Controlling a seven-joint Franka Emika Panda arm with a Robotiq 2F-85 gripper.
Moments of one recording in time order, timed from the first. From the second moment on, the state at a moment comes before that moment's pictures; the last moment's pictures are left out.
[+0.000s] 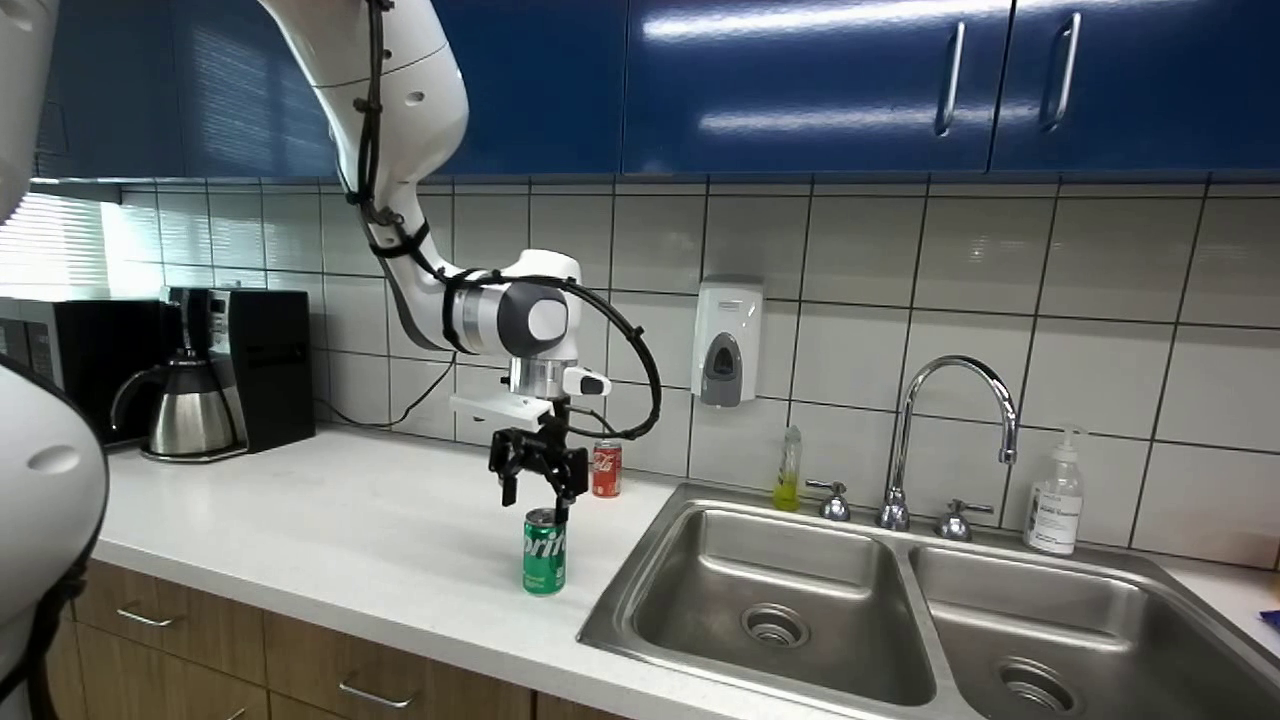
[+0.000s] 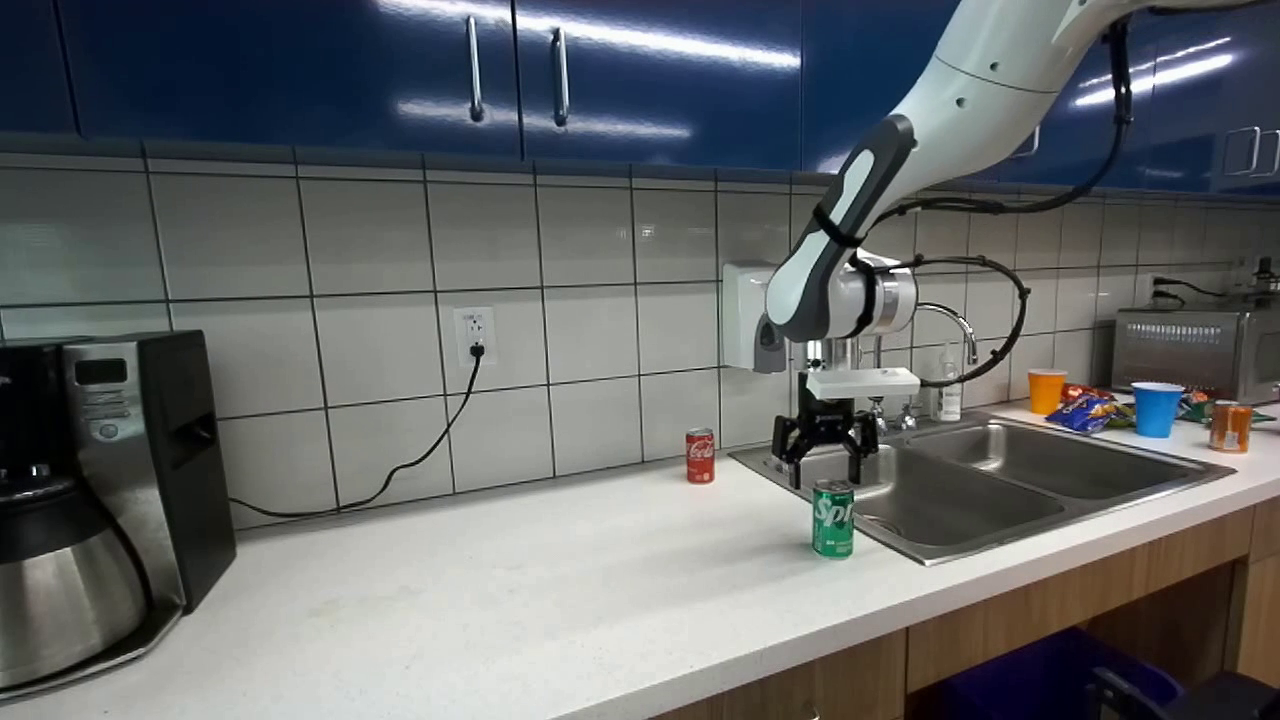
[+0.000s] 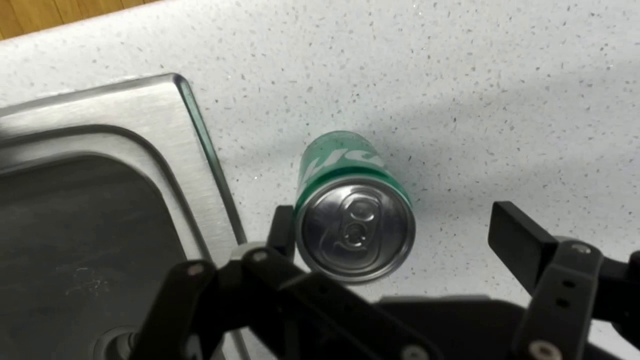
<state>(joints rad) -0.02 0.20 -0.07 -2.27 0.04 2.45 0.05</state>
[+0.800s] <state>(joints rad) -0.02 0.03 -0.07 -2.36 0.04 2.41 0.06</state>
